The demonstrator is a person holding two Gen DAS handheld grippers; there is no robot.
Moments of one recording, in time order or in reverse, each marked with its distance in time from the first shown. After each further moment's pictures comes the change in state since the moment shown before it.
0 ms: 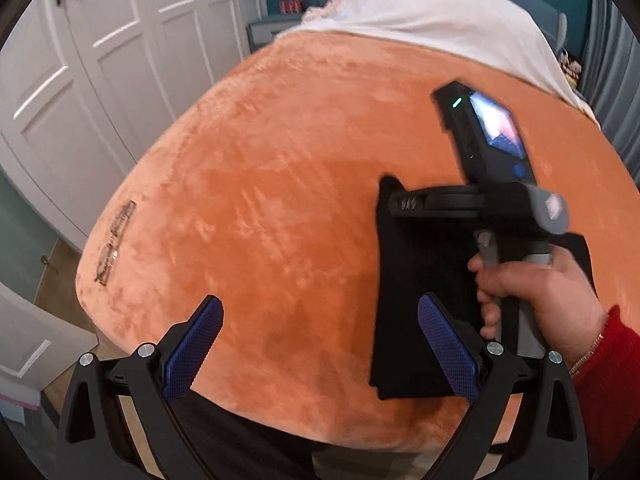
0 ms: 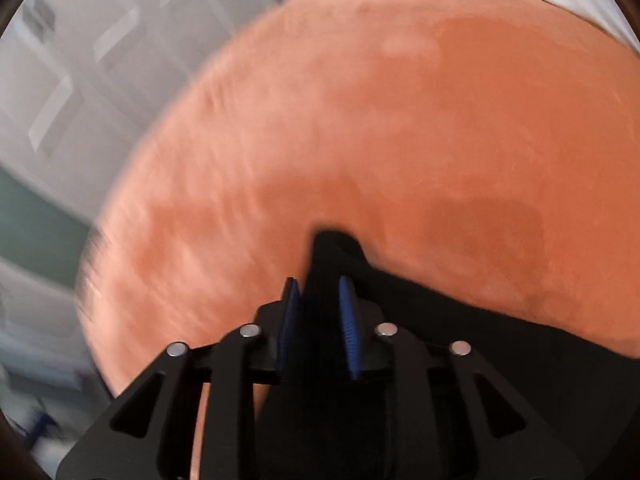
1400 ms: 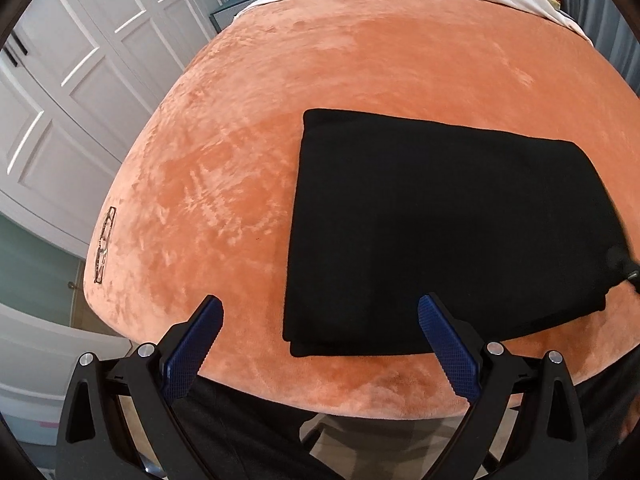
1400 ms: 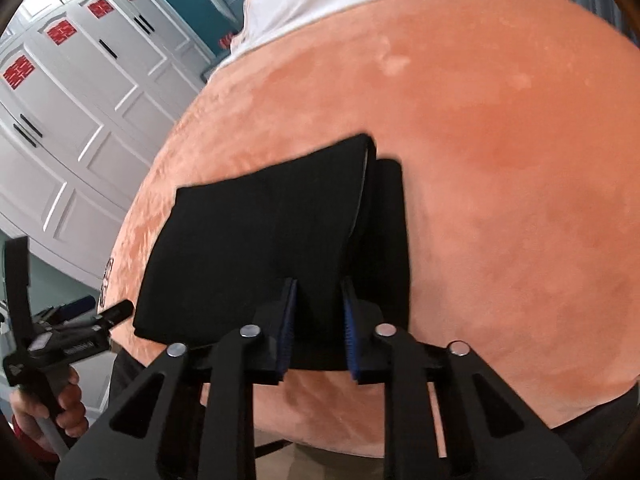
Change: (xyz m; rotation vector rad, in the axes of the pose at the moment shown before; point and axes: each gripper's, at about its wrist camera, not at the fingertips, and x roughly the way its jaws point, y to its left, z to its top) left arm 0.013 -0.098 -0.028 0.180 0.132 0.110; right arm -0.182 -0.179 -0.211 0.333 -0.238 -0.039
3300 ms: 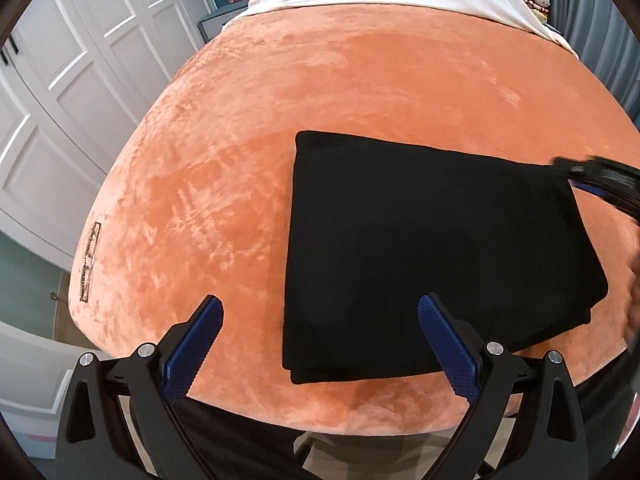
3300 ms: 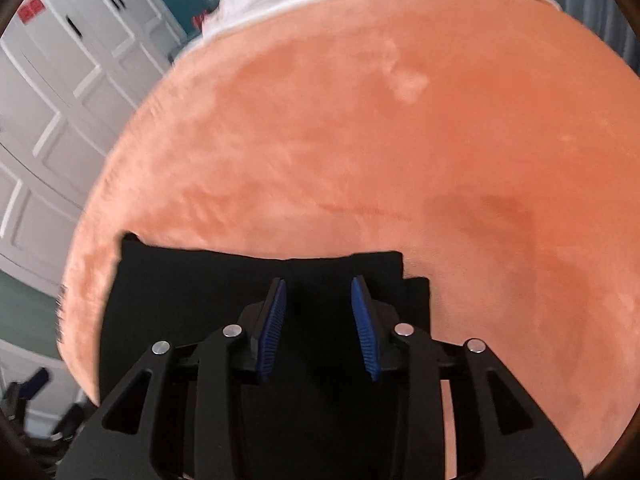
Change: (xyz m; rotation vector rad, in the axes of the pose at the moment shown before) left arm -0.003 0.015 0.016 0.003 -0.045 -0.086; right arm 0.044 0.031 0.092 -0.003 -0.032 -0.092
